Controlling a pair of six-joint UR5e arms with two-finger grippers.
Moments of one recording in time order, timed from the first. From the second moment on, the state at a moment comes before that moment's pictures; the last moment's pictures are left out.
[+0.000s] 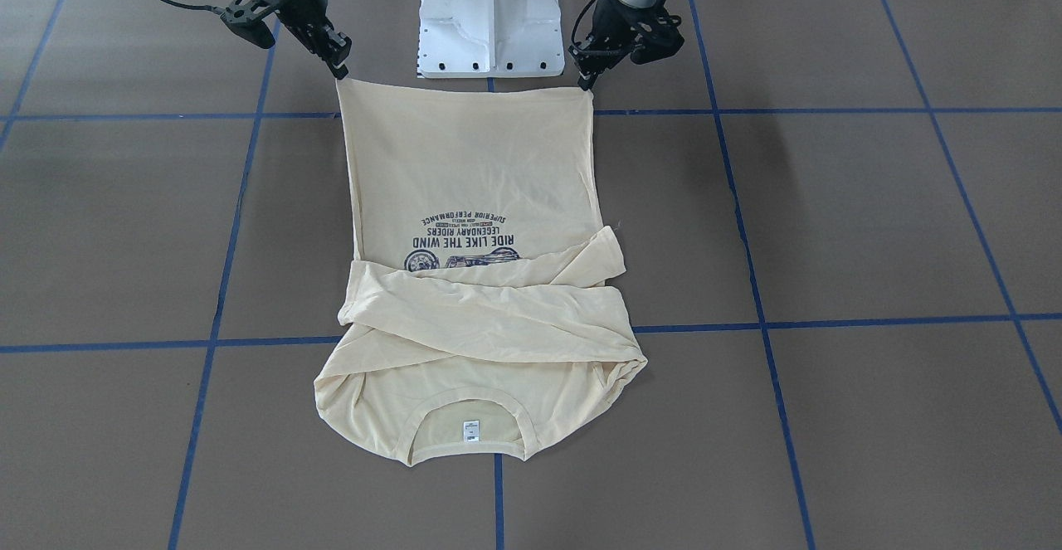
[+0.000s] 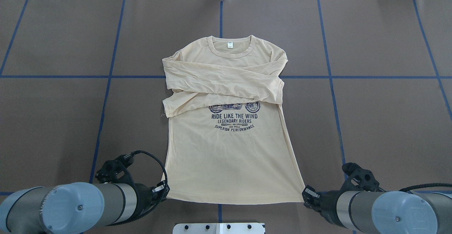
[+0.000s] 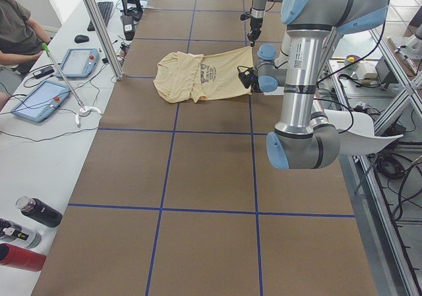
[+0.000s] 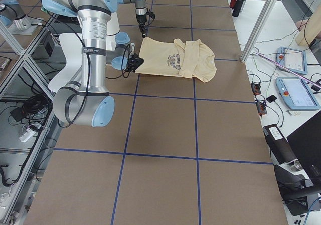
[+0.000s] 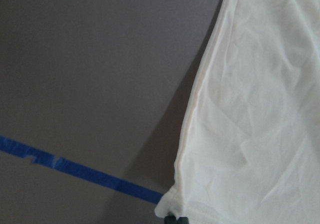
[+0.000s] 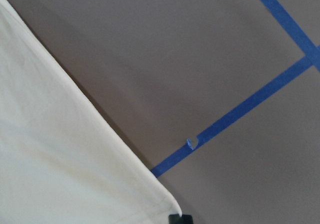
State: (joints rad) left arm -0.13 -1.75 -2.12 -1.87 -1.60 -2.08; right arm 0.09 -1.67 2.23 -1.18 1.57 2.20
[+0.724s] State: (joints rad) left arm -0.22 -1.80 -2.22 -1.78 -1.68 -2.22; right arm 0.16 -1.67 2.31 -1.19 1.60 2.20
